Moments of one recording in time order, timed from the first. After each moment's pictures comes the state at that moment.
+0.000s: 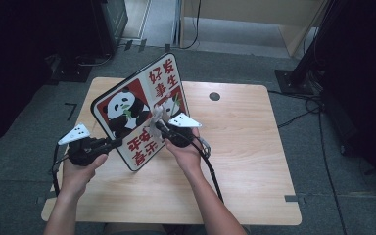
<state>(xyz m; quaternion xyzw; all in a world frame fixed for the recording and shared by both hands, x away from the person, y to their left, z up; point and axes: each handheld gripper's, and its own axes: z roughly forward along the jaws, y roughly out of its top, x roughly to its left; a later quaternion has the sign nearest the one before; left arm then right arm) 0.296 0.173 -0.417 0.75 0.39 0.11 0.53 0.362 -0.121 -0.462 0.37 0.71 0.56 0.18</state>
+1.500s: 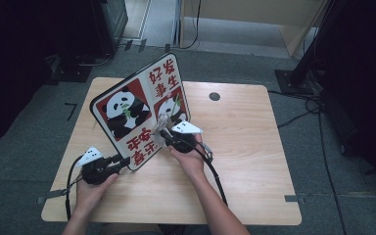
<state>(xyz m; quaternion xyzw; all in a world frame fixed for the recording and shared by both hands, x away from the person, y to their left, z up) 0.276 0.166 -0.501 0.73 0.43 0.10 0.51 0.359 -0.131 -0.493 0.39 0.73 0.53 0.17</state>
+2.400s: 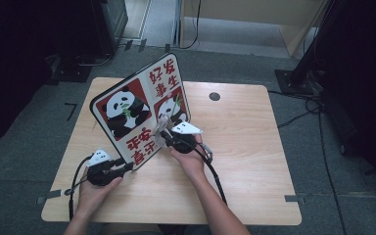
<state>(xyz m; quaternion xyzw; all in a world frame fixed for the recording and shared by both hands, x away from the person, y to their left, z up) 0.278 0.152 -0.512 0.78 0.42 0.11 0.45 0.359 -0.131 -0.496 0.39 0.73 0.53 0.18</state>
